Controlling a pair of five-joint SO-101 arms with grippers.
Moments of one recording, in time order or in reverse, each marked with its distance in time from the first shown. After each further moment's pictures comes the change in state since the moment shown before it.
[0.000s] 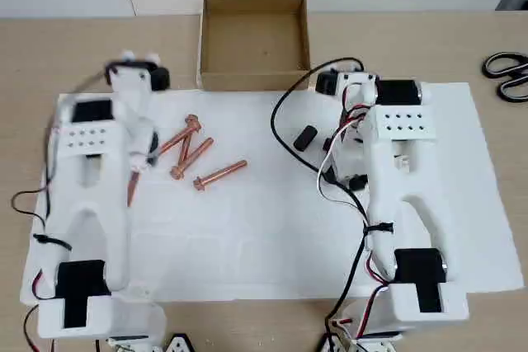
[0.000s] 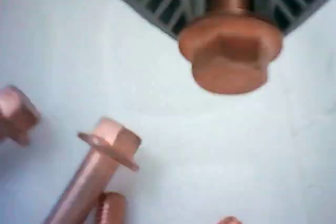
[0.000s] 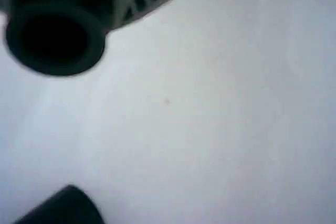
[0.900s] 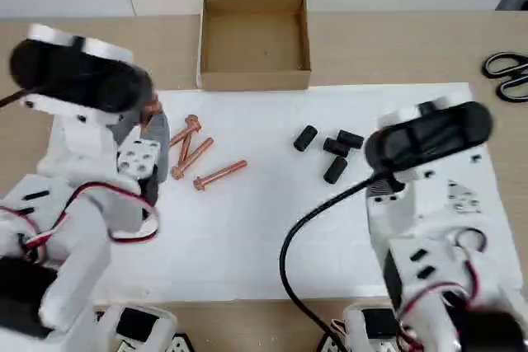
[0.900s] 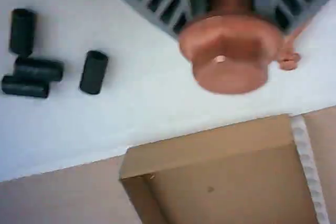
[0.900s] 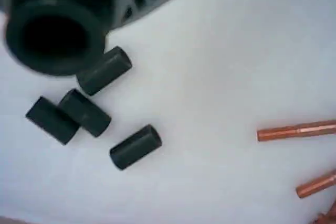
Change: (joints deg) left arm 19.5 -45.5 -7.8 -0.2 16.4; right arm 0.0 -64.5 14.1 -3.5 -1.3
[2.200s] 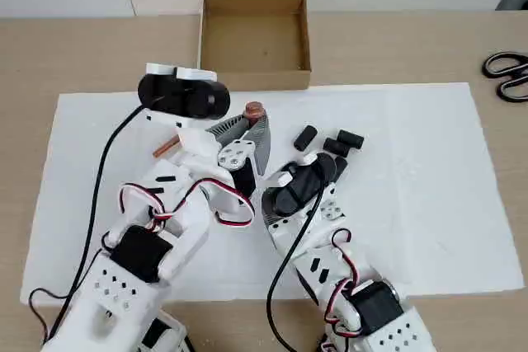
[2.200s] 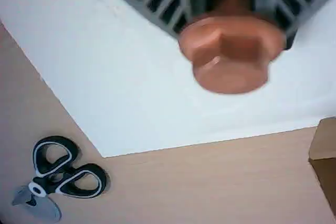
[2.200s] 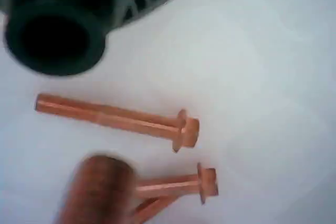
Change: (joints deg) left arm 17.0 -7.1 49.1 -50.8 18.2; right arm -29.2 -25.4 68.0 -48.9 -8.3
